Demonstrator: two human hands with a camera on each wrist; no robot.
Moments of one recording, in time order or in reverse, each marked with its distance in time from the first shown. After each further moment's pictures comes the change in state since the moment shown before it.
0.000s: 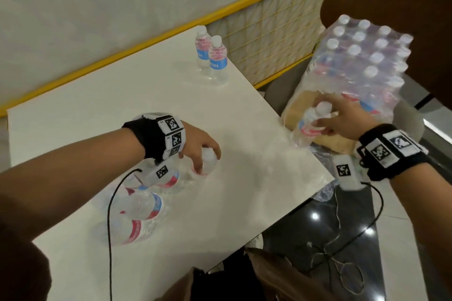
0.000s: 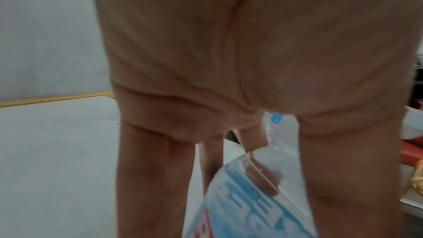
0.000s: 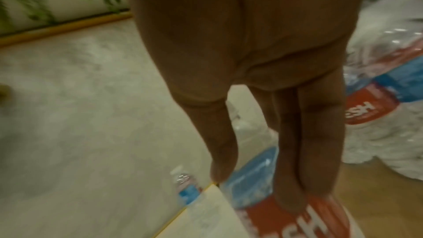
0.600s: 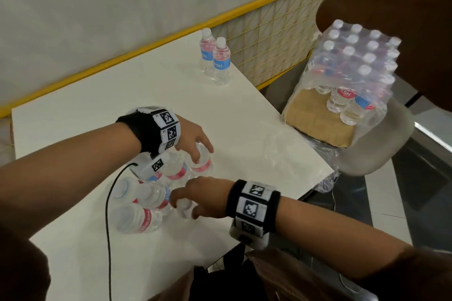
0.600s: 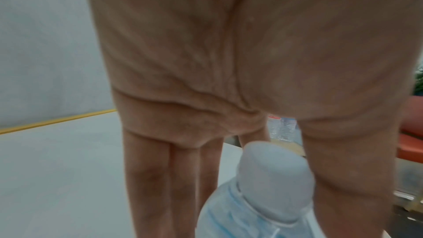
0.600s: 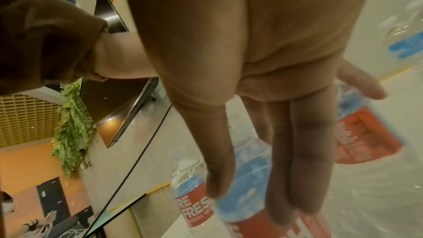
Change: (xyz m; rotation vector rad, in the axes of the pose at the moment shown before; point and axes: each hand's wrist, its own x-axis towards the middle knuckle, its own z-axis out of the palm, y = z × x) left_hand -0.036 -0.013 0.011 0.110 0.041 -0.052; right_hand -0.110 -0.168 0.205 -0.332 -0.797 -0.673
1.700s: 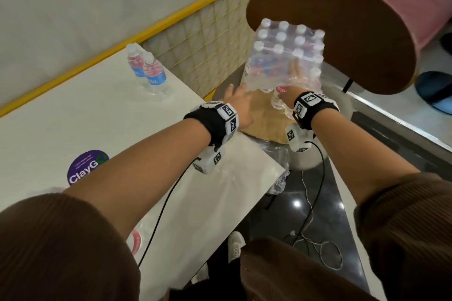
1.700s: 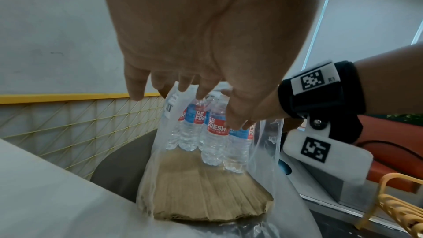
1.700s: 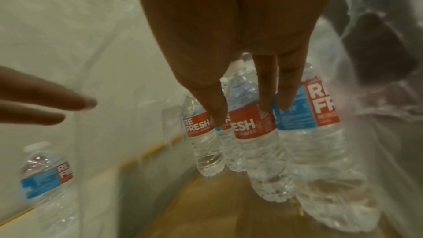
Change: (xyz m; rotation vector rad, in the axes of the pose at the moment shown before) left_hand 0.119 0.197 -0.103 -0.048 0.632 0.162; right_hand -0.185 0.285 -0.145 0.136 0.666 1.135
